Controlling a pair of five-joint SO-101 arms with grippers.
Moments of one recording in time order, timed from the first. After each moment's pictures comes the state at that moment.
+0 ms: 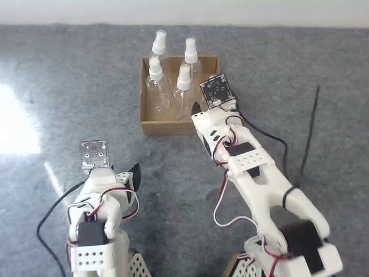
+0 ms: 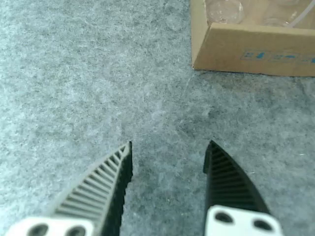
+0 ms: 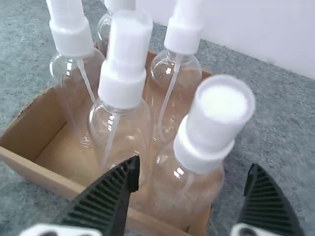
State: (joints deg) left arm -9.9 -102.9 97.1 65.7 7.0; right arm -23.7 -11.9 49.8 0.4 5.7
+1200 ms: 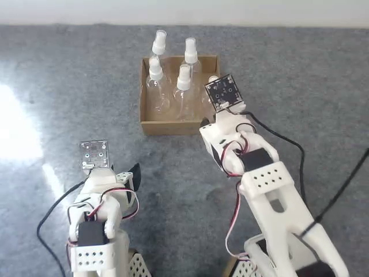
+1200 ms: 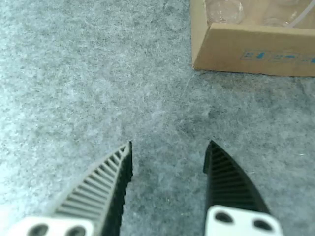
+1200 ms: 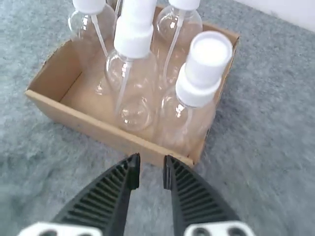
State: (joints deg) left arm -9.9 -102.9 97.1 65.7 7.0; right arm -23.7 -33.3 49.8 32.9 5.7
